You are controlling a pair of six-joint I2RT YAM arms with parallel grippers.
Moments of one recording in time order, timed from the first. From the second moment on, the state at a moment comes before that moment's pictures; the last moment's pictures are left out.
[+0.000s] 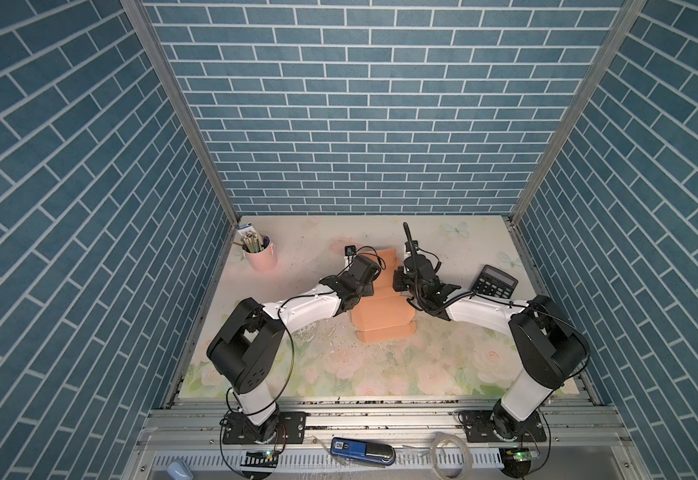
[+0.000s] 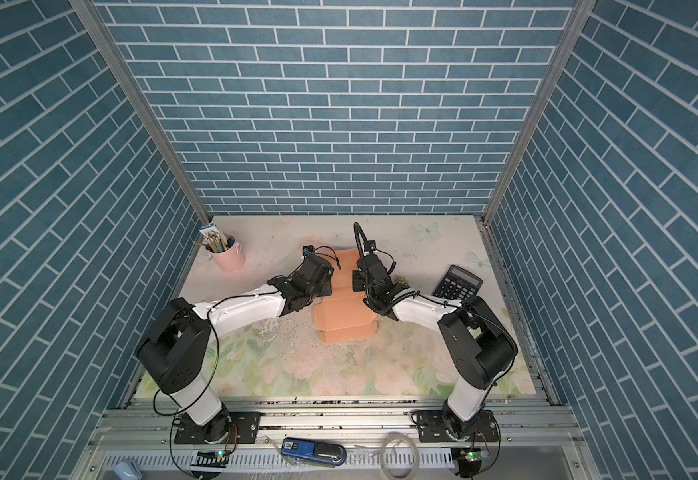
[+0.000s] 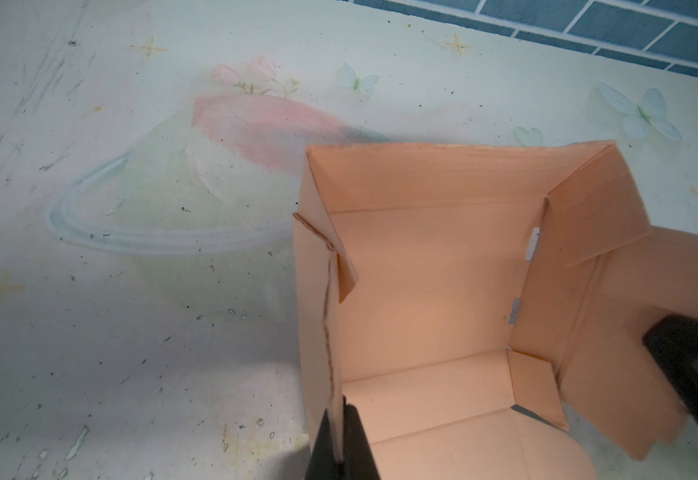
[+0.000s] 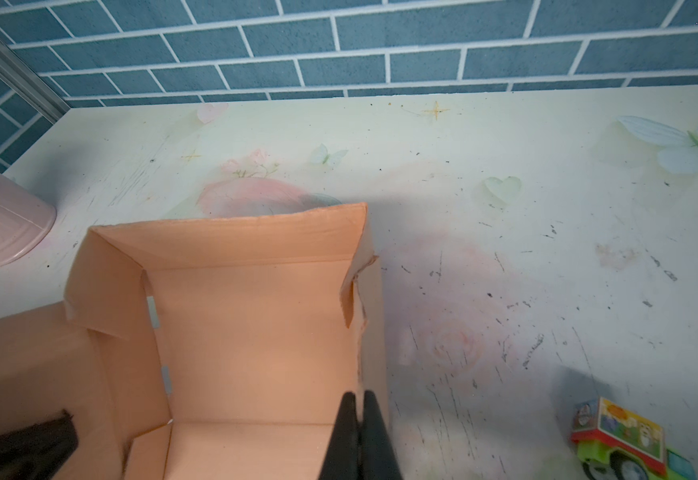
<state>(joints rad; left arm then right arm) -0.71 1.70 1.09 -0.21 -0.36 -0.64 0.72 1.70 0.96 0.18 0.27 0.36</state>
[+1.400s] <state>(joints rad) -0.73 1.58 0.72 0.29 -0.50 -0.28 0.34 1.55 0.66 0.60 -0.43 0.36</state>
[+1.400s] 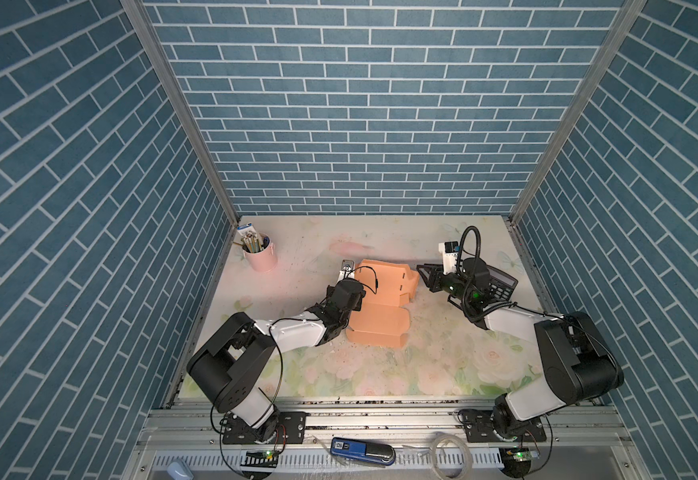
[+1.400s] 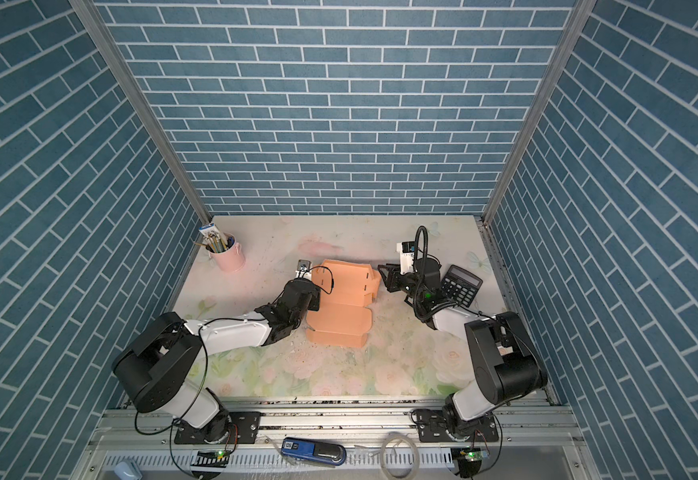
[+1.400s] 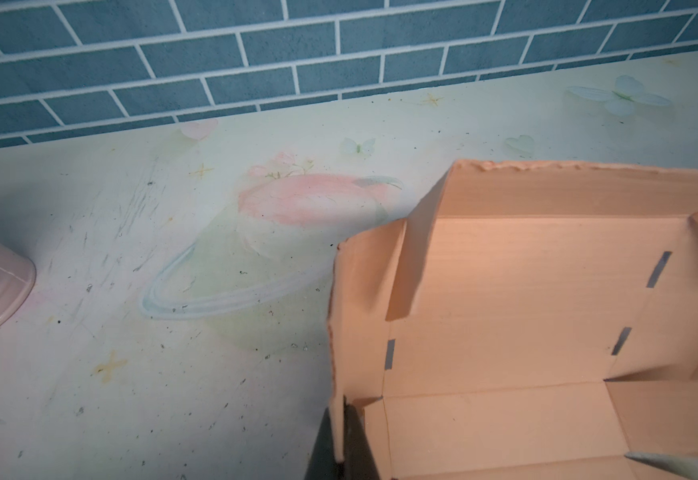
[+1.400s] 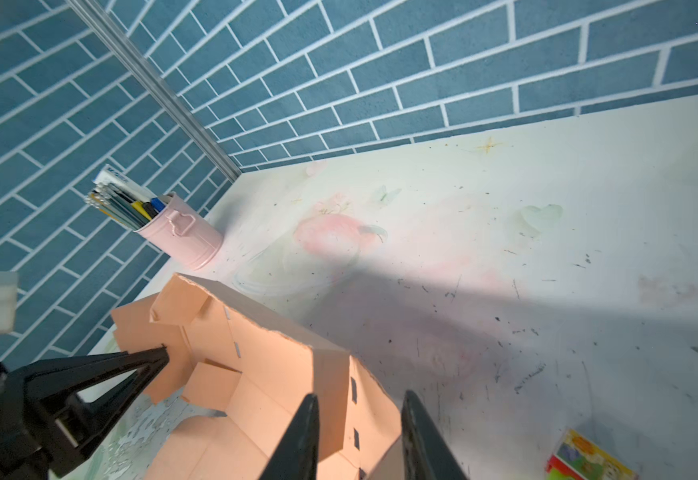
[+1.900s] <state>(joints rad) -0.76 1.59 0.68 0.43 -0.56 -0.22 0.26 1.63 0.62 0.70 -0.53 0.40</state>
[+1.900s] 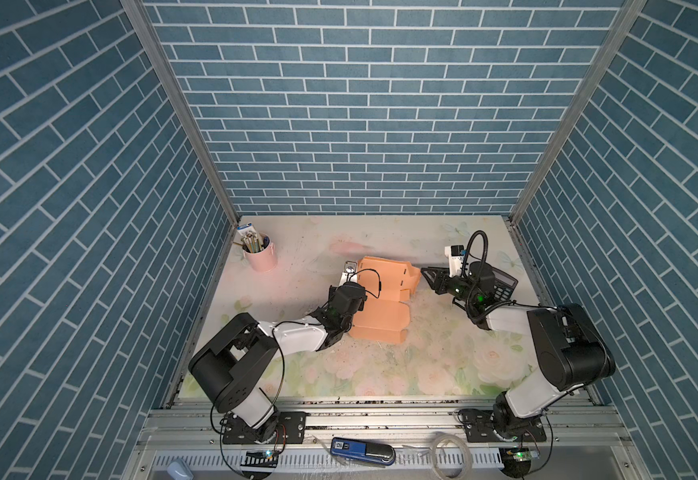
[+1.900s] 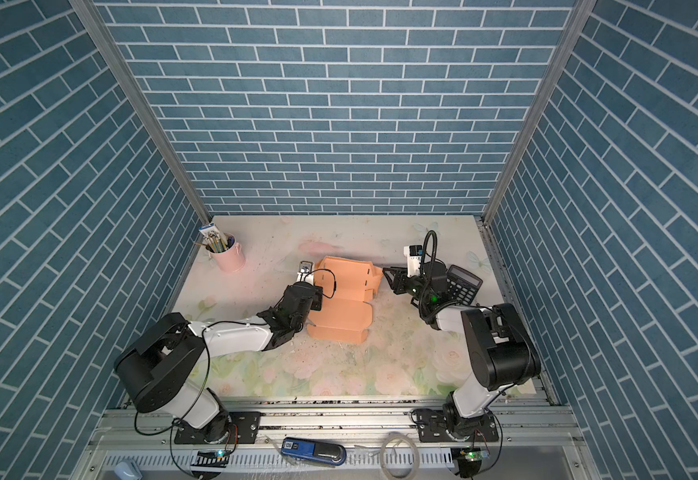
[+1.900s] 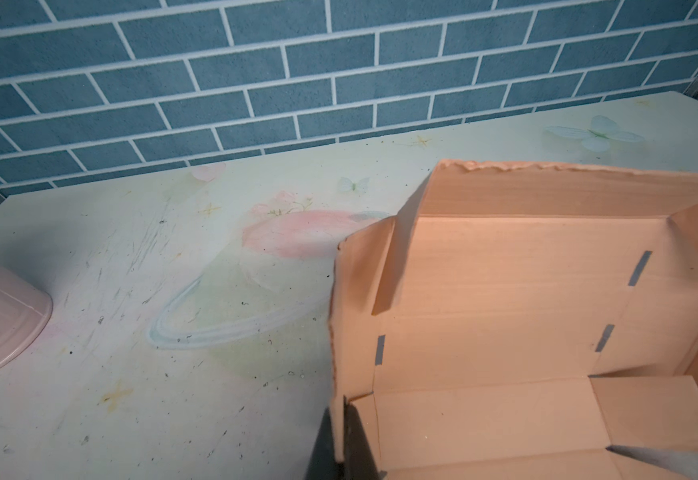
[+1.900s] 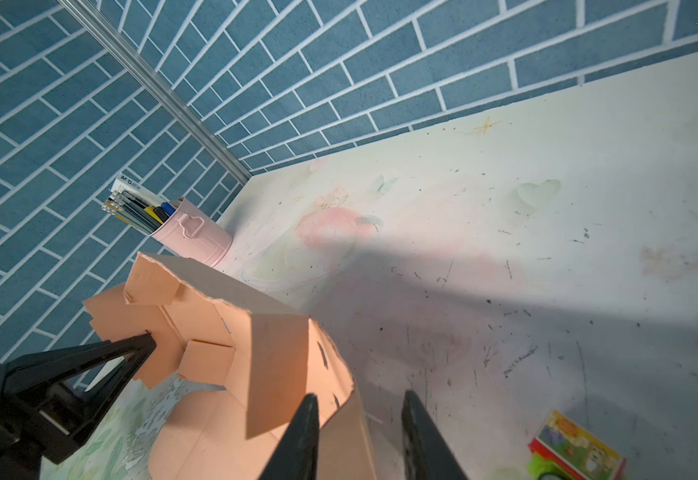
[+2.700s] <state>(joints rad) -0.76 1.61 0.65 0.51 -0.56 -0.21 0.26 1.77 0.62 0.84 -0.70 0.47</state>
